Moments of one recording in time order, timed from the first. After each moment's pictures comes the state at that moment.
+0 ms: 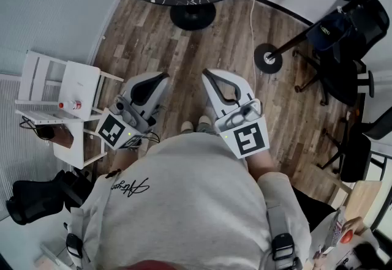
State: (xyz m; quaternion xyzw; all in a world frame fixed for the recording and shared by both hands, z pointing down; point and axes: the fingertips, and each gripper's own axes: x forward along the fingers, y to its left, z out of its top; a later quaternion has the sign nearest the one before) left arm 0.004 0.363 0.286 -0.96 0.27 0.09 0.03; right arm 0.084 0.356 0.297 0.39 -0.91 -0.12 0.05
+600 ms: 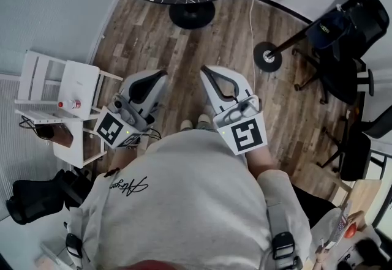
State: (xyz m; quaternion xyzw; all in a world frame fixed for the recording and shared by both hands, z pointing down) left arm 0.005 0.361 0.285 -0.96 0.27 0.09 0.03; right arm 0.085 0.350 0.302 0.39 -0.91 -0.12 0.06
